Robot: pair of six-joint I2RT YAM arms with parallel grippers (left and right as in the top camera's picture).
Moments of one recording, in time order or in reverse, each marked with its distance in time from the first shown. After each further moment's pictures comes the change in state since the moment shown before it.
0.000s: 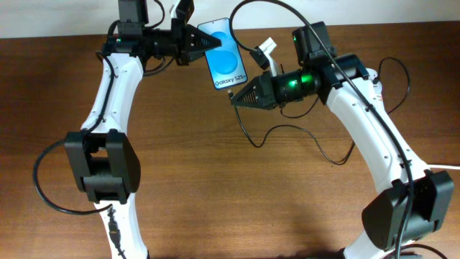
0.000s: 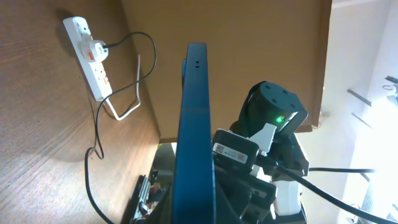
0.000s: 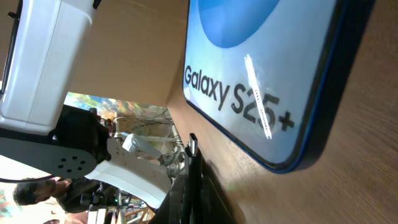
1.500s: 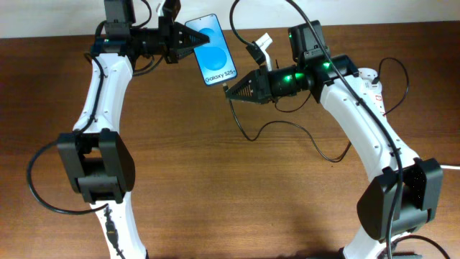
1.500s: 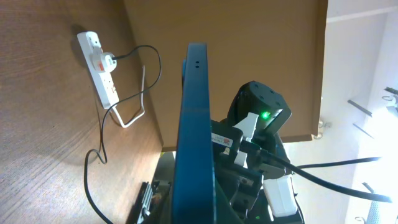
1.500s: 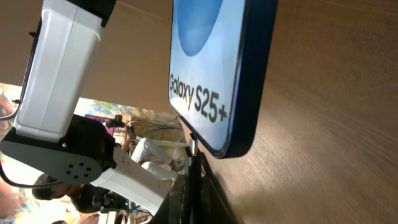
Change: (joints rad) left arm 0.053 0.000 0.000 0.003 0.000 -0.001; right arm 0.000 0.056 -0.018 0.170 -0.066 0.089
